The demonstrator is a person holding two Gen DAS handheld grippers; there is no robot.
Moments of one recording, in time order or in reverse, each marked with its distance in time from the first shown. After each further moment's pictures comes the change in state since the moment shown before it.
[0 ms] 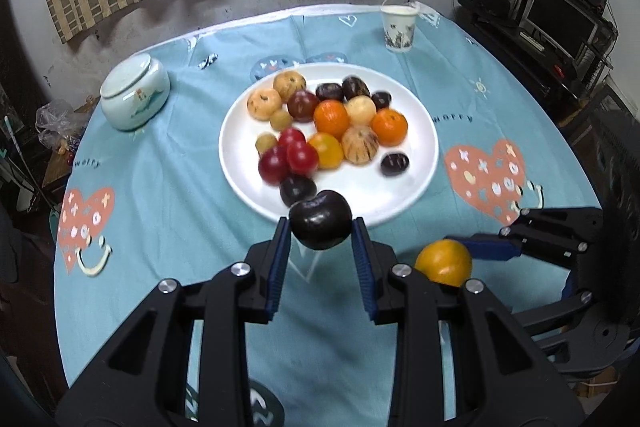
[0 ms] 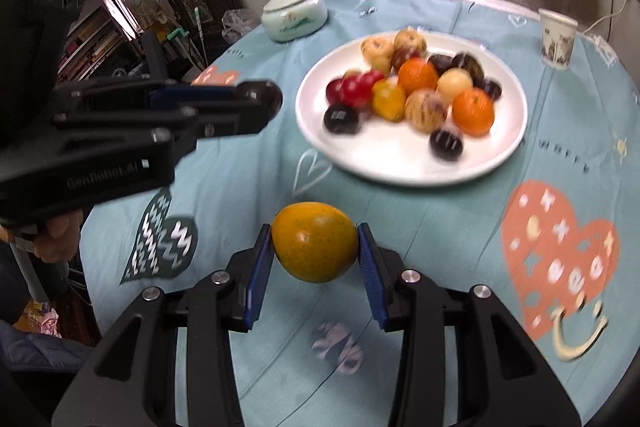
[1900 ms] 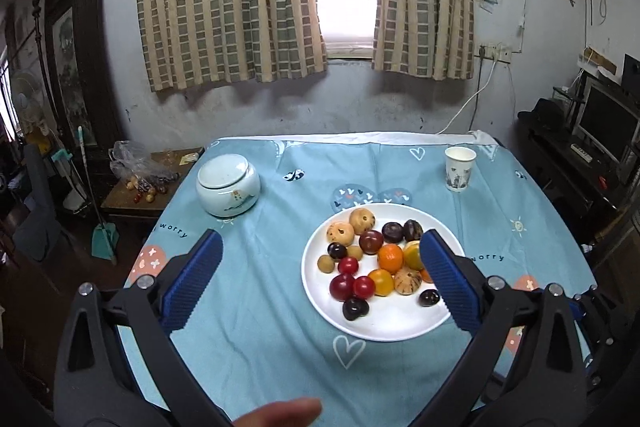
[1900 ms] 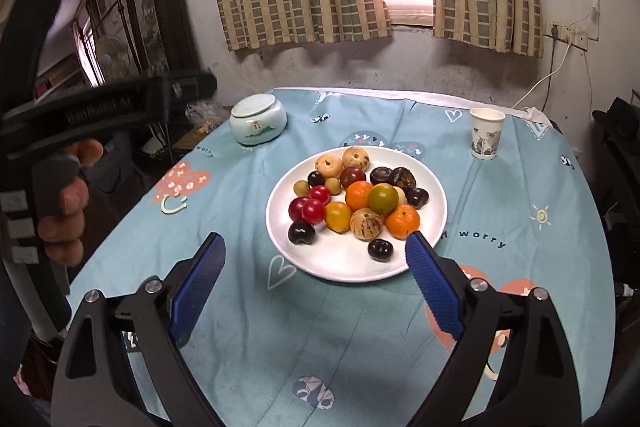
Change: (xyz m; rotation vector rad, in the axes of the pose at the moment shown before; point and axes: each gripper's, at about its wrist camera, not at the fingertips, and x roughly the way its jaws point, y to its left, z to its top) left arm -0.106 0.016 0.043 -0.173 -0.347 0.219; right arm -0.081 0.028 0.020 0.026 -0.274 -0.192
